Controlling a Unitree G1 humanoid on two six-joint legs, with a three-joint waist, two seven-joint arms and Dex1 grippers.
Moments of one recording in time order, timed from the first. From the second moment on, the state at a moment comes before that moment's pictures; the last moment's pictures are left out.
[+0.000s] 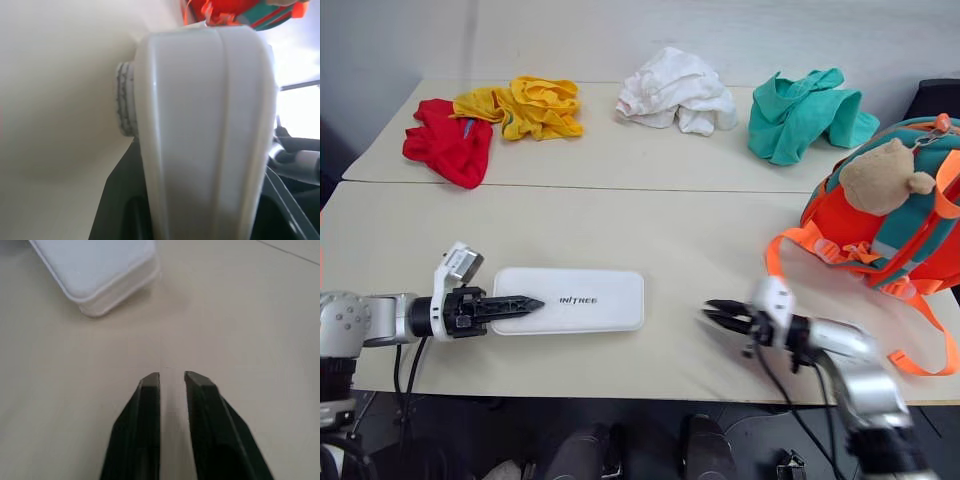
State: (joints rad) left arm -0.32 0.80 0.30 0.00 -0.91 1.32 -1.02; right arm 0.00 -0.63 -0.17 -0.17 0.42 0.16 1.02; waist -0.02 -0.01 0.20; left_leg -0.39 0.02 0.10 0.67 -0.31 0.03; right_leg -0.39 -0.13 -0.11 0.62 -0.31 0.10
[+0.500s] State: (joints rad) left arm -0.17 0.74 0.34 -0.13 -0.78 0.64 -1.28; right arm 0.10 -0.64 -0.72 0.09 0.52 0.07 0.80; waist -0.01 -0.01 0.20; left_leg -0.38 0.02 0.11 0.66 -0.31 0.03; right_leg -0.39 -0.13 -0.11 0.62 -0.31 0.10
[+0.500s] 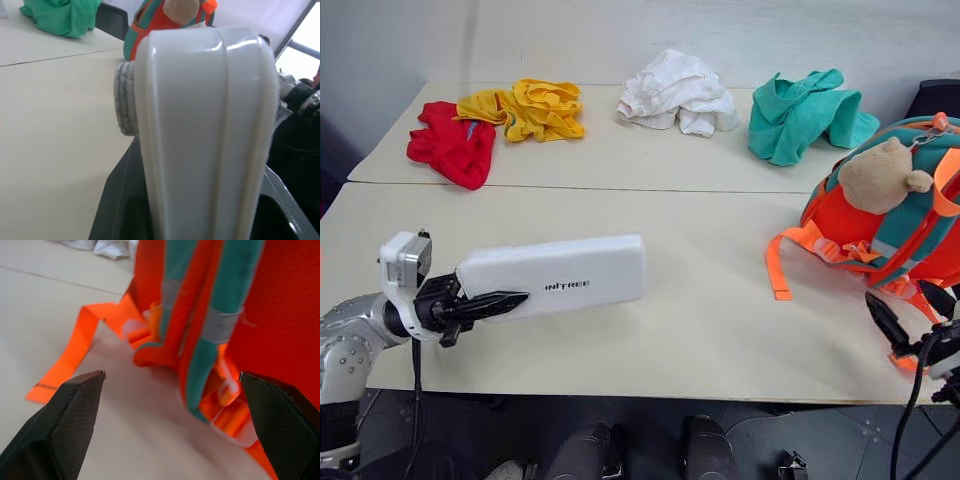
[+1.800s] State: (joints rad) left arm -0.06 0.73 0.63 0.00 -0.86 0.67 -1.02; right arm -0.36 -0.55 -0.01 -0.46 0.96 0.64 1.02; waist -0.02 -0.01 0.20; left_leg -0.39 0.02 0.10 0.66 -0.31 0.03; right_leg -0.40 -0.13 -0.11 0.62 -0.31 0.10
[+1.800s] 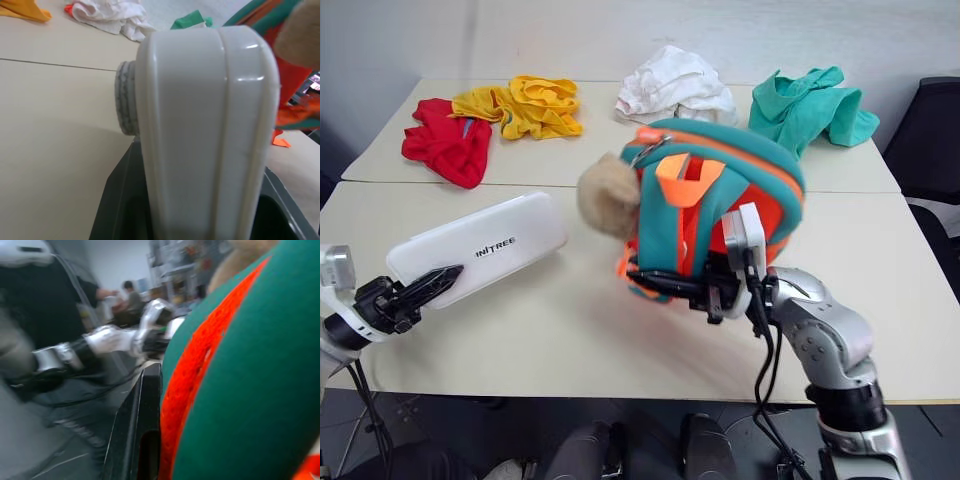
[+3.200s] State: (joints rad) left arm -1.00 0.44 -0.22 0.26 -0.38 0.45 -1.06; right arm -0.36 -0.65 0.00 -0.27 0.75 0.57 1.16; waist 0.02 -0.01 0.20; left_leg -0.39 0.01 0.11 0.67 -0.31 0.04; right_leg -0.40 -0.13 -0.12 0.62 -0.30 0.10
